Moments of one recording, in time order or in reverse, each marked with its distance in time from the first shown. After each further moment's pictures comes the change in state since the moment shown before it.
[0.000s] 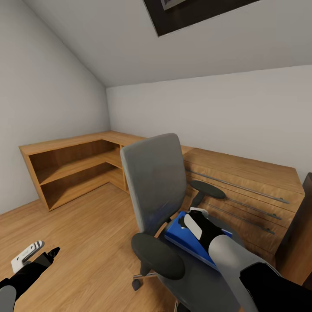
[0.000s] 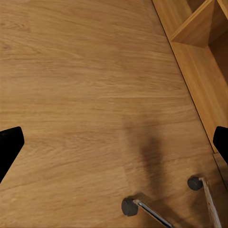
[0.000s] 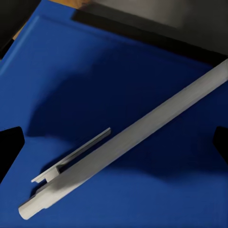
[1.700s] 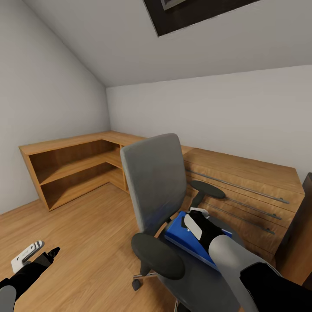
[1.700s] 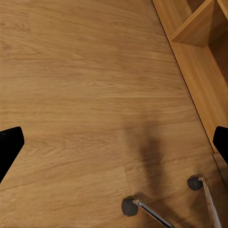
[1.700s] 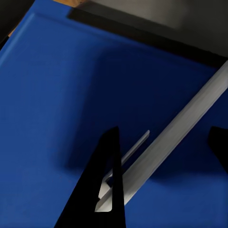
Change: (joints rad) left arm 0.000 0.000 0.000 0.000 0.000 0.000 0.000; right arm 0.000 -0.001 0.002 0.004 0.012 0.004 0.000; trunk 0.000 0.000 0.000
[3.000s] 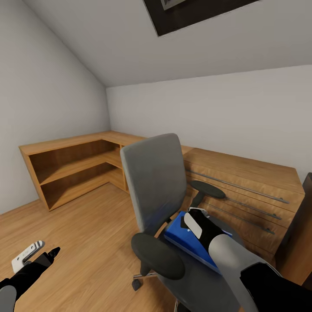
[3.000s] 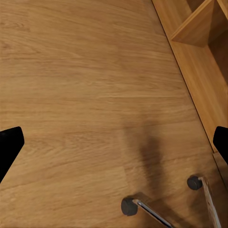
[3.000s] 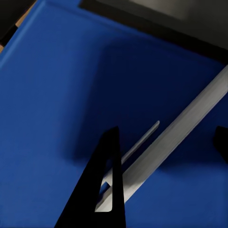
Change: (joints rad) left arm 0.000 -0.002 -0.001 0.000 0.000 0.000 0.000; right arm 0.000 0.001 -0.010 -0.025 -0.002 0.067 0.003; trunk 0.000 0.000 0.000
